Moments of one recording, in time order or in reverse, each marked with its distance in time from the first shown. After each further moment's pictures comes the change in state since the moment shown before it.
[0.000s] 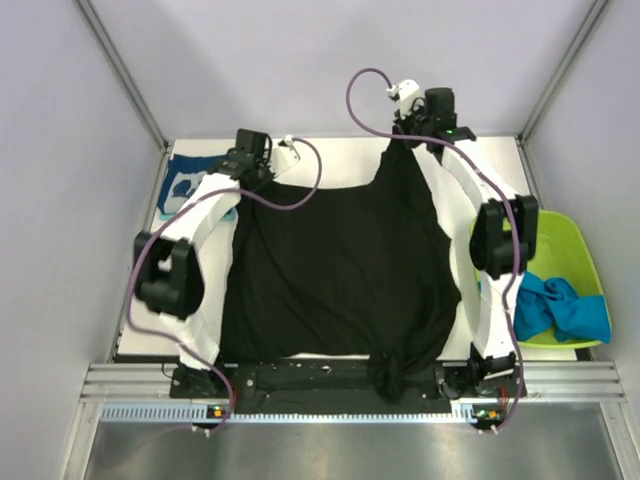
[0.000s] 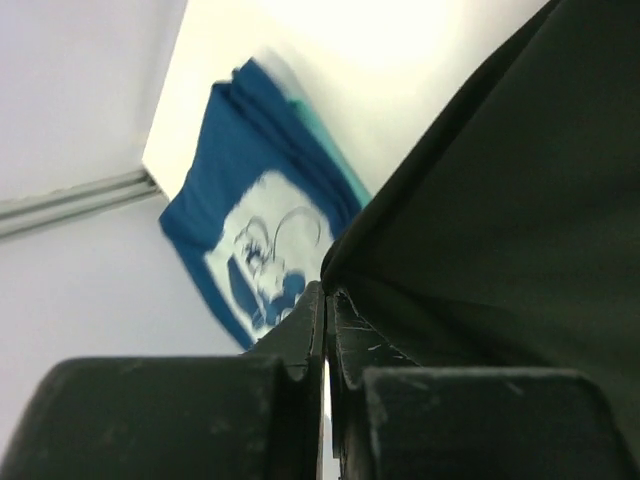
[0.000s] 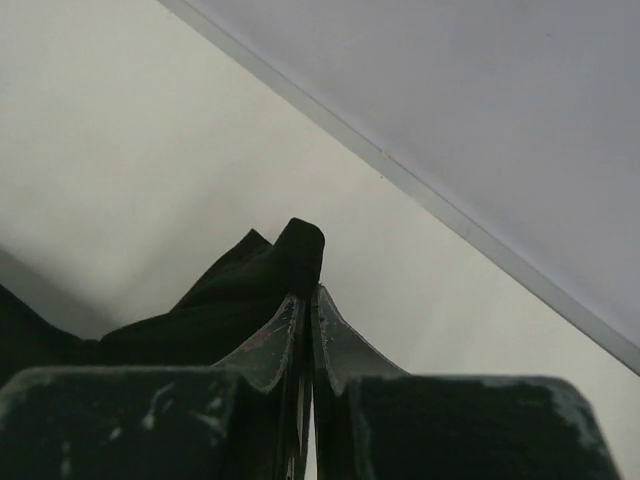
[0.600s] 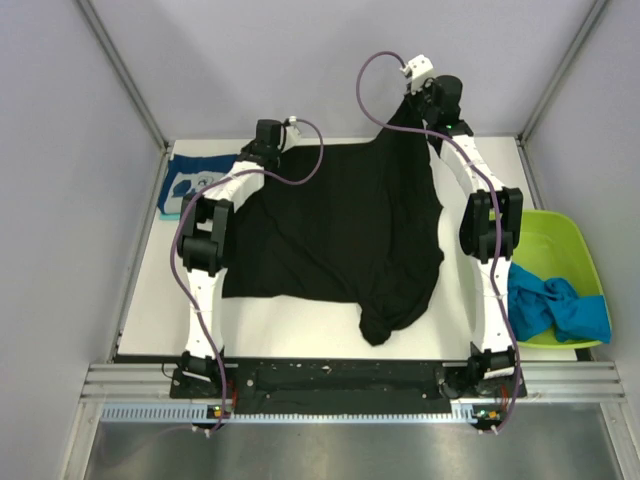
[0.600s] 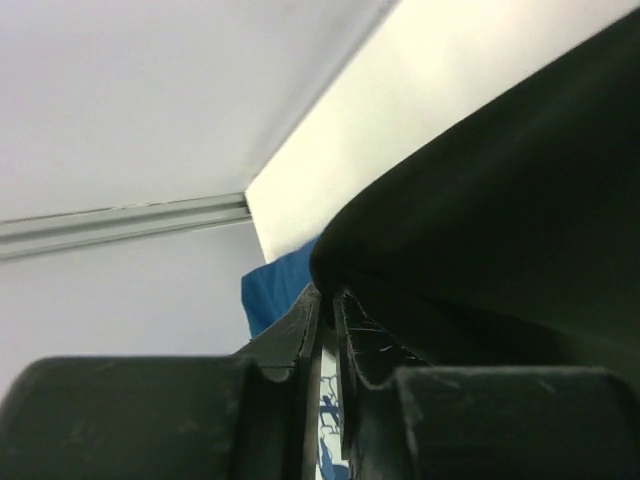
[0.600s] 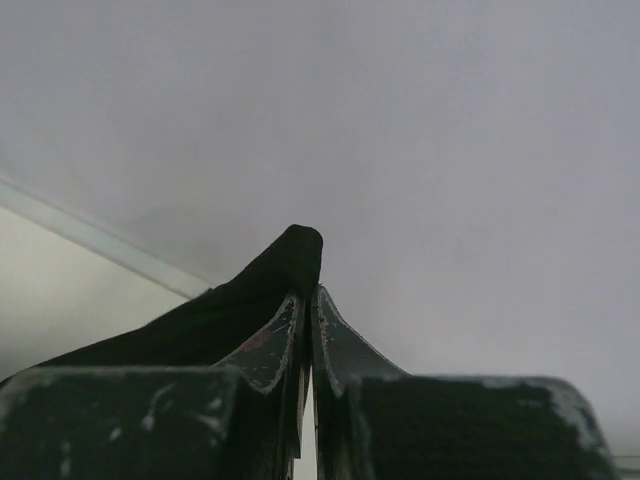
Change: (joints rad) left arm 0.032 0.556 0.351 0.393 -0.261 0.040; right arm -0.049 0.332 0.302 0.307 0.097 -0.012
